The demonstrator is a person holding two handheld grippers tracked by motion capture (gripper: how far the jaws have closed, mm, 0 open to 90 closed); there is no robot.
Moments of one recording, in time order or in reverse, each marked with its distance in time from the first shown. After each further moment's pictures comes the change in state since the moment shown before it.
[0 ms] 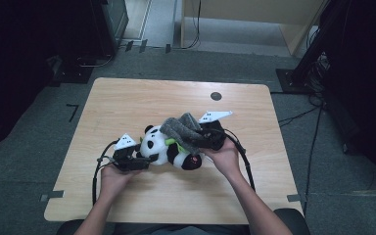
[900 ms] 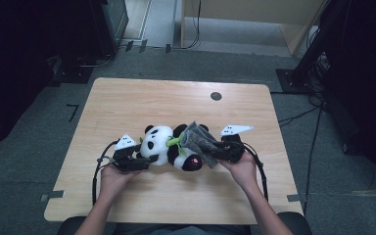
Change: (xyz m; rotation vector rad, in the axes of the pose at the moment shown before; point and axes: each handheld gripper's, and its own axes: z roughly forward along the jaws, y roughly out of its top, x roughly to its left) left arm -0.001 0.000 -0.001 0.017 0.001 -0.003; right arm -0.023 -0.061 -0.032 -0.001 -0.013 0.086
